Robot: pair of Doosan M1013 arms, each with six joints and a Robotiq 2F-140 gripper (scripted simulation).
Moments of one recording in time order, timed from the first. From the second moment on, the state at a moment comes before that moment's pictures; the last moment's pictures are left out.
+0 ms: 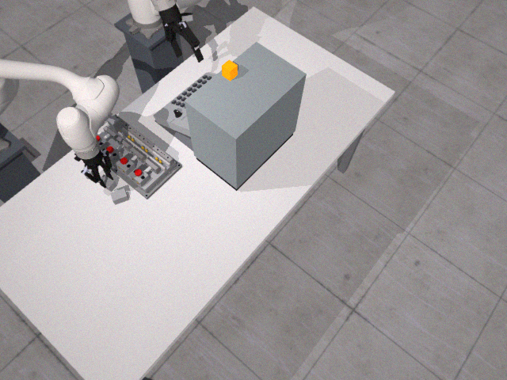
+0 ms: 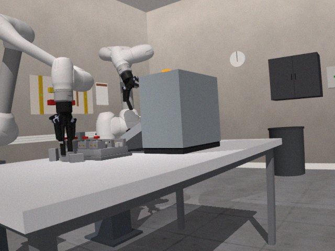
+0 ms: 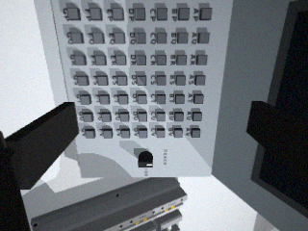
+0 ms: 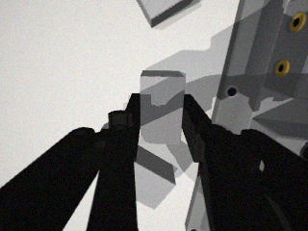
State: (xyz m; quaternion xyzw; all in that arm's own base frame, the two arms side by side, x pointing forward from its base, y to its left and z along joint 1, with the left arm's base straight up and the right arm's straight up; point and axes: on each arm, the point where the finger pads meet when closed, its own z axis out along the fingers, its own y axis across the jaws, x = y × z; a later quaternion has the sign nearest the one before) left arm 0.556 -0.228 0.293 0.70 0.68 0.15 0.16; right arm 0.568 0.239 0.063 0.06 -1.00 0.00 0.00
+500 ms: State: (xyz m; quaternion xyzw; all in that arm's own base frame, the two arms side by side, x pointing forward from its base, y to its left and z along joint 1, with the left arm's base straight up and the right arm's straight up) left arm 0.556 -0.228 0.293 0.70 0.68 0.15 0.16; right arm 0.567 0.239 0.179 0.06 -1.00 0.00 0.00
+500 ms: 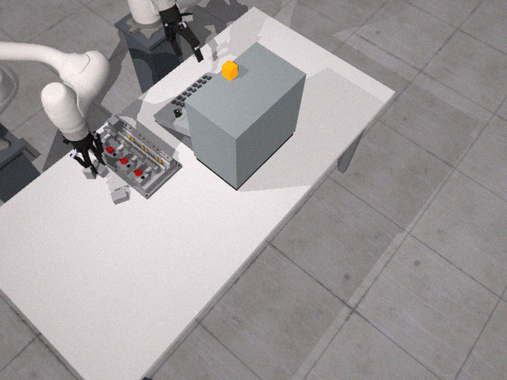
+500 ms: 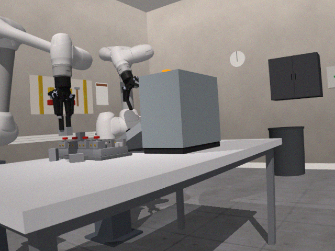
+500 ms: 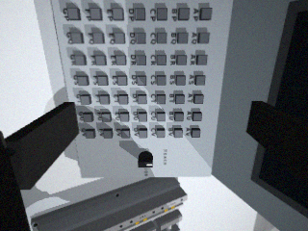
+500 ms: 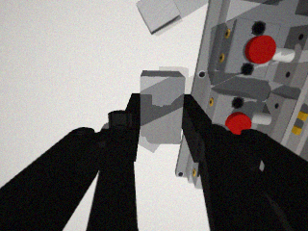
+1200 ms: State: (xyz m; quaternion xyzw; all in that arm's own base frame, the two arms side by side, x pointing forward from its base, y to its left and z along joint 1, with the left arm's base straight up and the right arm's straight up) left arm 0.556 -0.228 0.293 0.70 0.68 0.15 0.16; right arm 0.555 0.302 0.226 0.04 -1.00 0.00 0.00
